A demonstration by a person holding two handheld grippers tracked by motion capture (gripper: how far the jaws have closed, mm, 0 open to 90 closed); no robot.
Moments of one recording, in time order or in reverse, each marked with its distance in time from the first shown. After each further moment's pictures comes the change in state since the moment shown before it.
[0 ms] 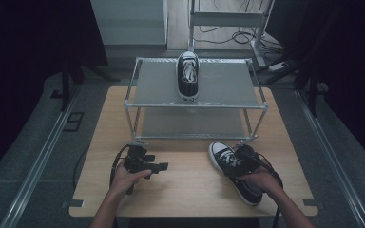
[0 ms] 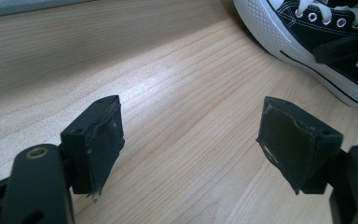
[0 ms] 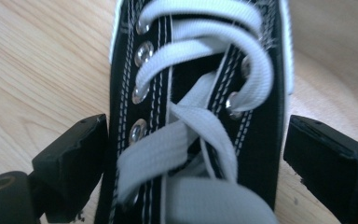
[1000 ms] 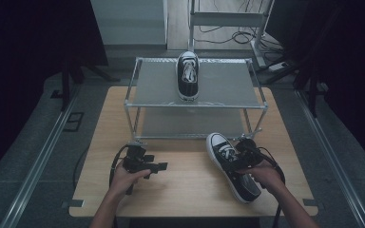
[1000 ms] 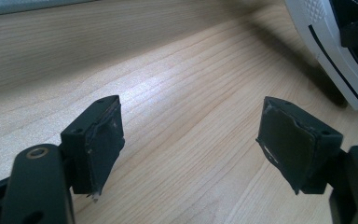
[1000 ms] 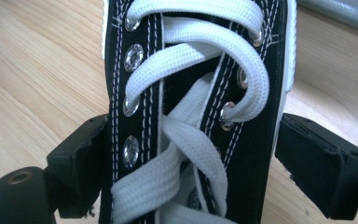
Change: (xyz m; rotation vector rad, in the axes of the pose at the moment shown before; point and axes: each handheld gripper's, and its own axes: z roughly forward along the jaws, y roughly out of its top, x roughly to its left) left arm 0.002 -0.001 -0.002 -0.007 -0.003 -0.015; right arm 0.001 0.018 -0.024 -0.055 0.106 0.048
